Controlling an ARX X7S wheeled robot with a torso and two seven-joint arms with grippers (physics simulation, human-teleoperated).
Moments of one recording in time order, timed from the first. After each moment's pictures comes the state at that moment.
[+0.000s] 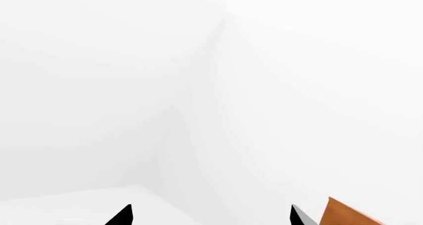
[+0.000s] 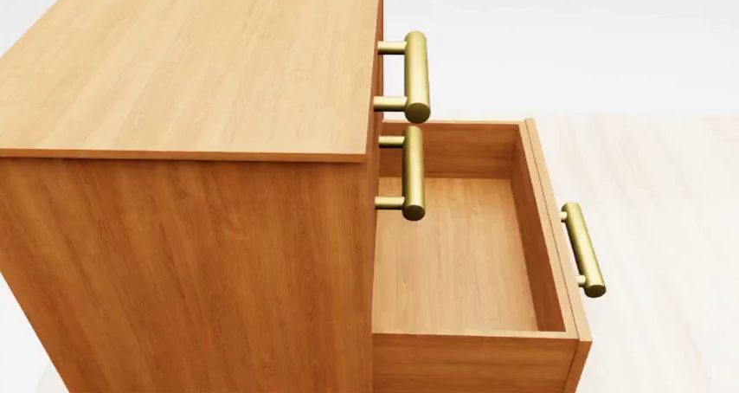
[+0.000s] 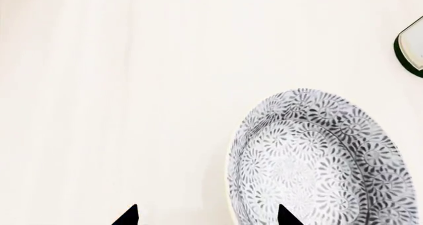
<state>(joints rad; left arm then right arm) 0.15 -0.31 -0.60 0.53 -0.84 -0.05 -0.17 0.31 1.07 -0.04 0.18 0.77 1.01 -0.16</state>
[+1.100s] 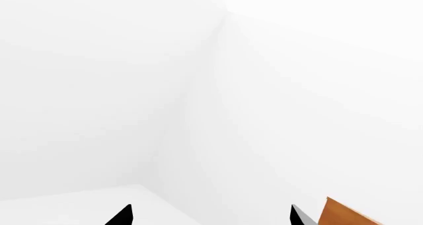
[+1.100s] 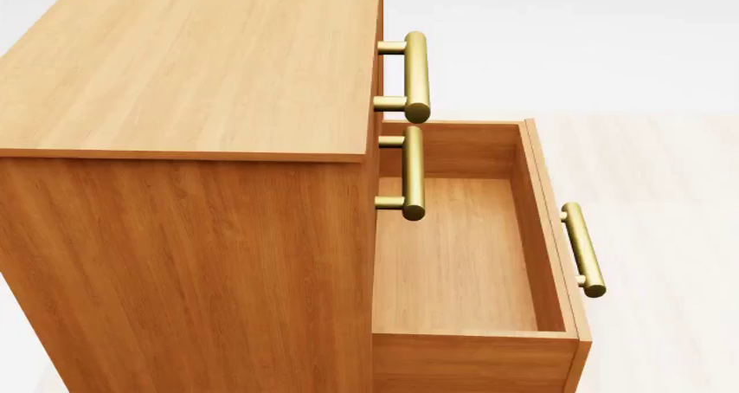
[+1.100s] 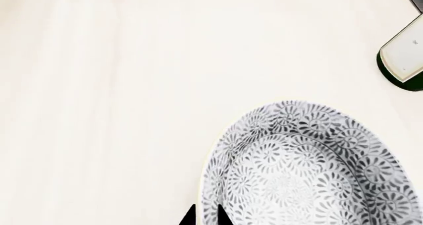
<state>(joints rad) 0.16 -0.32 -0.59 0.54 -0.85 -0.04 -0.18 0.25 1.01 0.01 0.22 0.72 0.85 -0.13</state>
